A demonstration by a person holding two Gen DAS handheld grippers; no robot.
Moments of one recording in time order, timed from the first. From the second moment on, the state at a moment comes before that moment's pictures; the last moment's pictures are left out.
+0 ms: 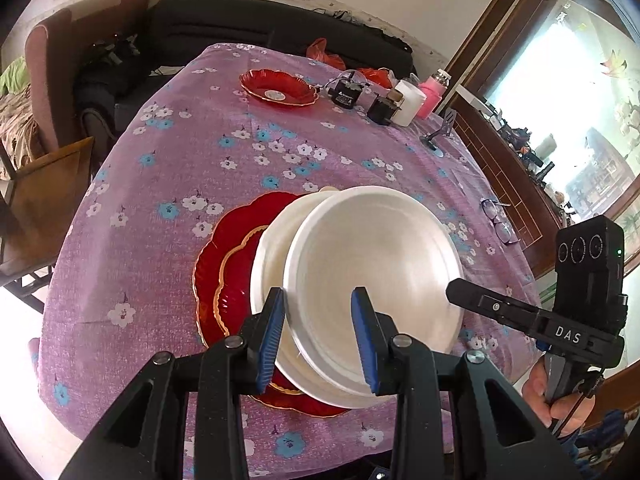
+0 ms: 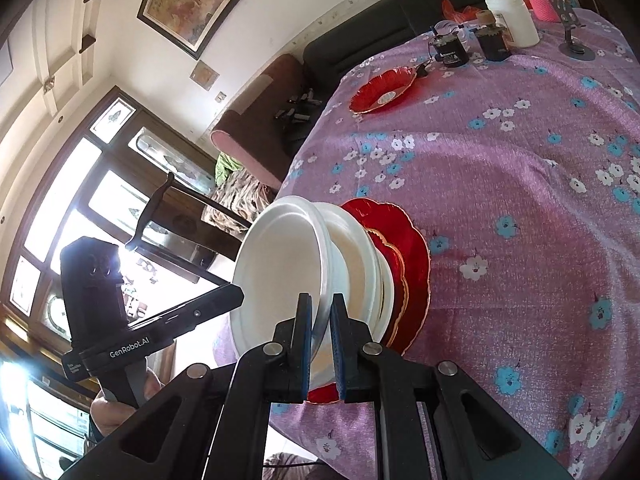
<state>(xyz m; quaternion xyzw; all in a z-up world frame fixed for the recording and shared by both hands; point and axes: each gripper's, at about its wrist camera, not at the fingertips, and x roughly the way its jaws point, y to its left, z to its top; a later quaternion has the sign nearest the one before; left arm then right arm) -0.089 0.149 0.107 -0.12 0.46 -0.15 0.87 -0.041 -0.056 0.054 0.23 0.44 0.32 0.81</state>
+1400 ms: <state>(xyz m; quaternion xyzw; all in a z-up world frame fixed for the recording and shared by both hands) -0.107 0.124 0.106 0.00 0.43 -0.09 0.90 -0.055 -0.024 0.061 0.08 0.40 0.26 0.88</state>
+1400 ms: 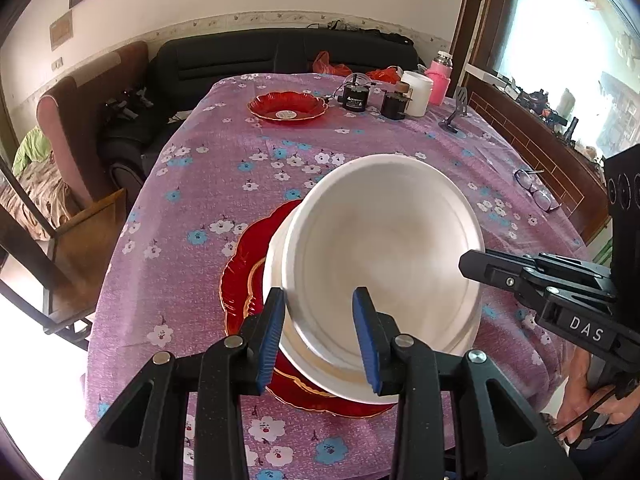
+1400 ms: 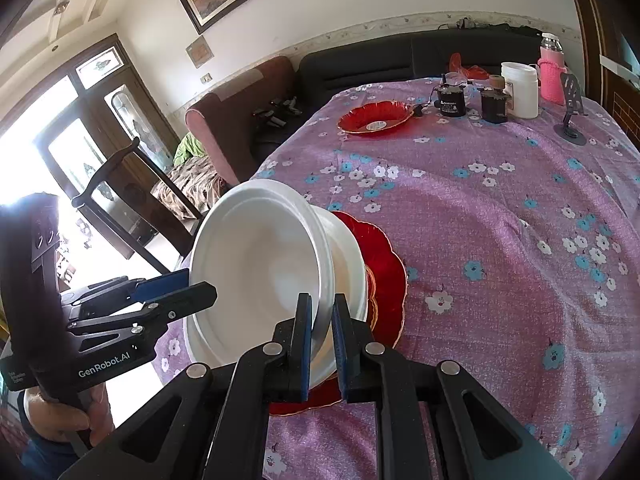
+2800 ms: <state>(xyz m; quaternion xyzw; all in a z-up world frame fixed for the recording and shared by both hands) -0.139 0.117 0.109 -0.02 0.39 -0.08 0.92 -0.085 -0.052 0.077 0.11 0.36 0.24 0.89</state>
